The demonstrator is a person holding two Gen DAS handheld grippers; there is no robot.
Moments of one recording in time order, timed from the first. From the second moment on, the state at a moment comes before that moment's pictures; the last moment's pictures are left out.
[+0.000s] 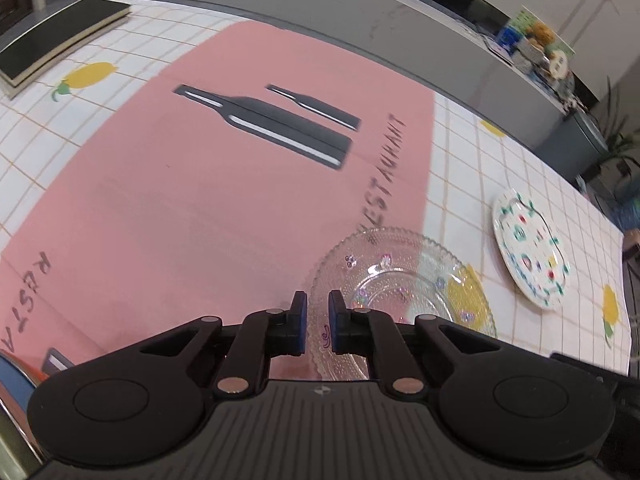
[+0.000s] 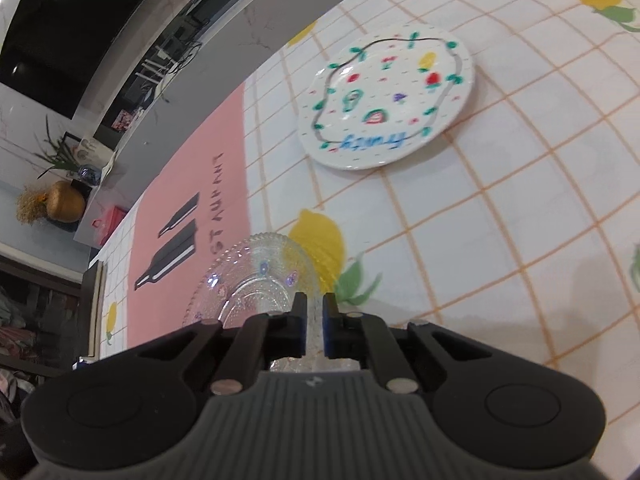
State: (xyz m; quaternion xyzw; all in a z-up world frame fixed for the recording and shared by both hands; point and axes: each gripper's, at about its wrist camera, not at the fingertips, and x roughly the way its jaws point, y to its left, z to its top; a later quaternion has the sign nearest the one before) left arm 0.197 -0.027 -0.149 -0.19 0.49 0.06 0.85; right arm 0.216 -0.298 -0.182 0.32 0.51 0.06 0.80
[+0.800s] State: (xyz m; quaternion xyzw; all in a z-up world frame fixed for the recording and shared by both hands) left arm 0.189 -0.047 -0.162 -0.18 0.49 0.02 0.86; right arm 0.214 -0.319 -0.186 0.30 0.51 0.08 0.81
